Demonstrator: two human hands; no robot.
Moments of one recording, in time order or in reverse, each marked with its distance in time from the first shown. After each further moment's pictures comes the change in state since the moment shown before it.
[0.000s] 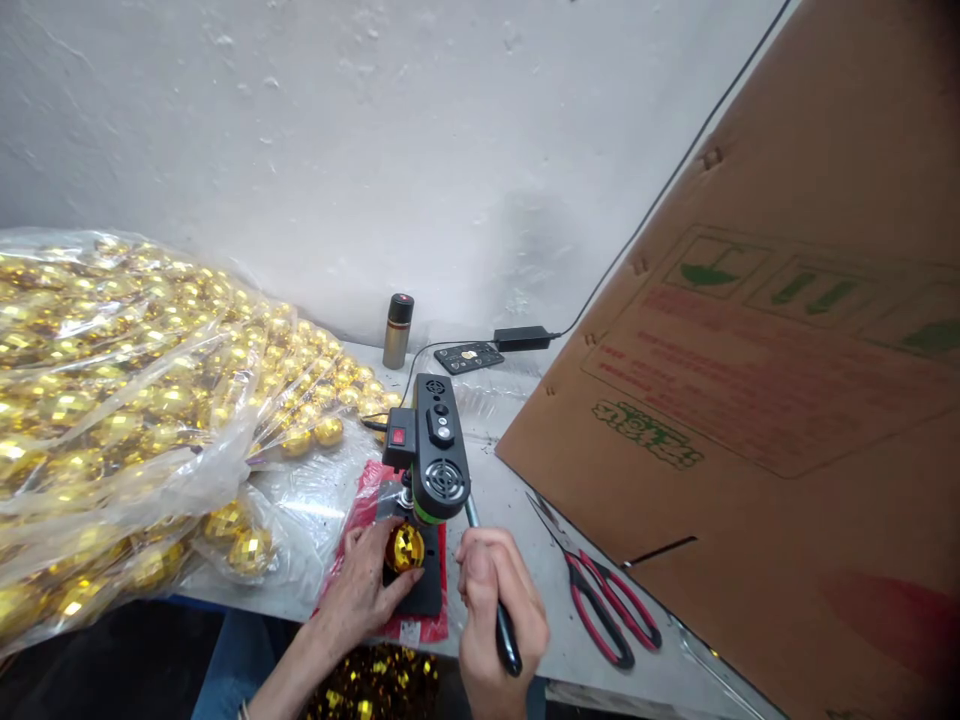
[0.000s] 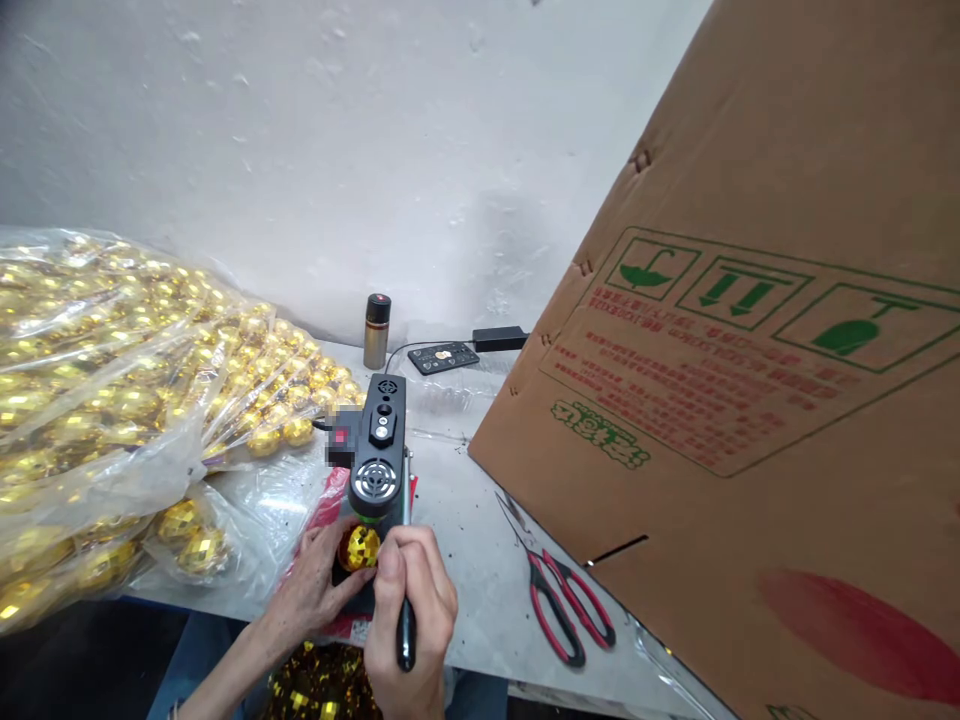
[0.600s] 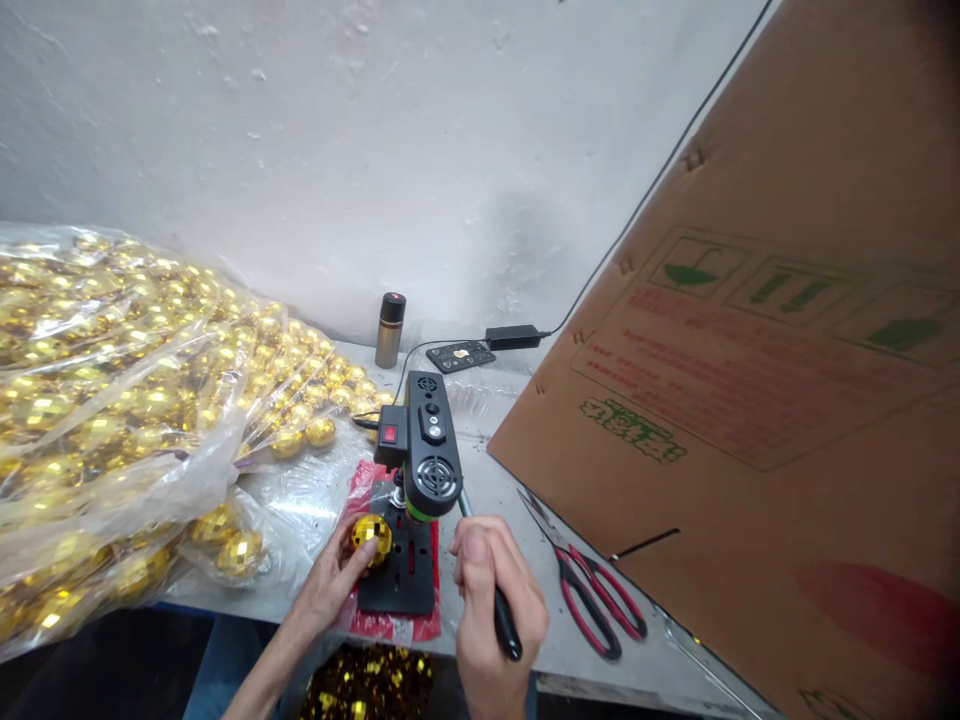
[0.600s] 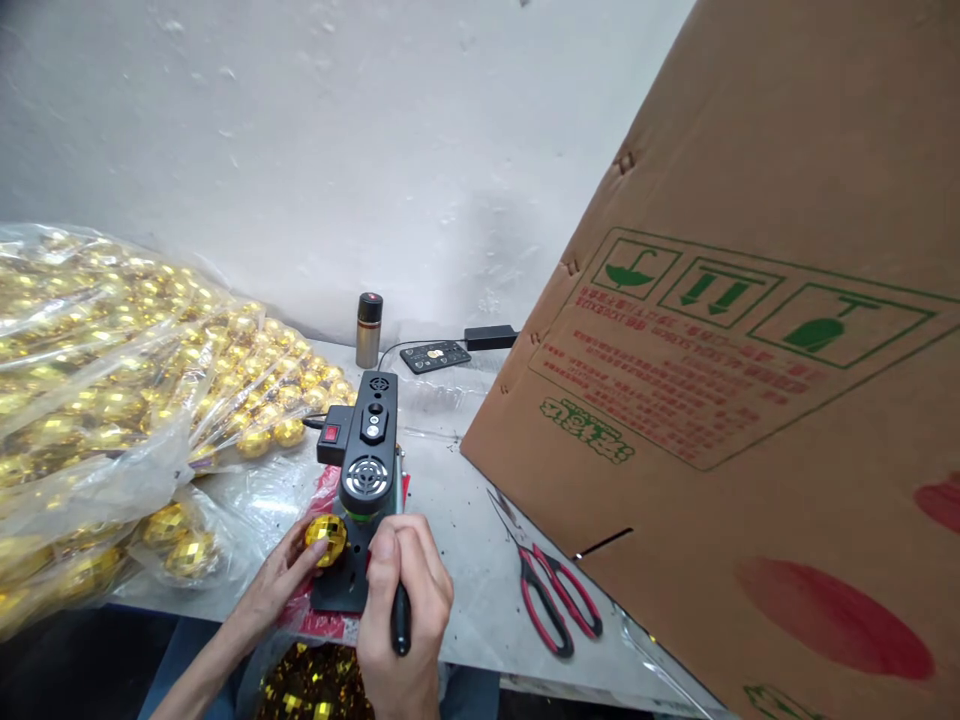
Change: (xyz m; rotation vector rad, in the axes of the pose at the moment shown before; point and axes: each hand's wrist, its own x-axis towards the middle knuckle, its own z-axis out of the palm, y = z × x) left_hand -0.002 -0.005 -0.027 -0.591 0.000 -0.457; right_hand 0.015 -0.012 0.002 0.000 0.011 0.040
